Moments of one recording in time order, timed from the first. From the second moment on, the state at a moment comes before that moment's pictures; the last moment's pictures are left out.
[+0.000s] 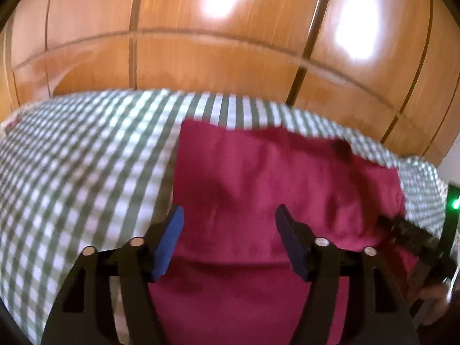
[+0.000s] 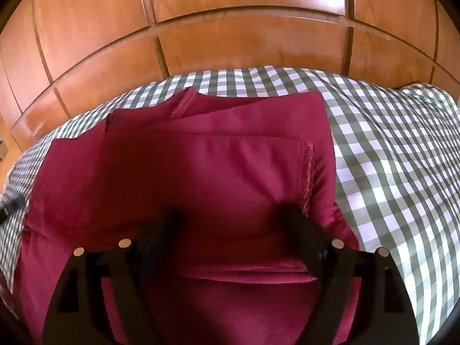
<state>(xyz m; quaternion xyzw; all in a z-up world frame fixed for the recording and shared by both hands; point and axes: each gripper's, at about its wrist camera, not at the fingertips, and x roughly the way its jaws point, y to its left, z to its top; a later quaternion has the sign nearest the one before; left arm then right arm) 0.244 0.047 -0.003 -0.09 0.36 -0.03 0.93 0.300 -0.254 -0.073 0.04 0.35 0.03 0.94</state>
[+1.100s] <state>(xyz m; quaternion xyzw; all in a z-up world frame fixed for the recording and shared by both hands) 0.202 0.025 0.026 -0.05 0.31 0.02 0.95 0.305 -0.250 -0.077 0.02 0.34 0.03 0.94</state>
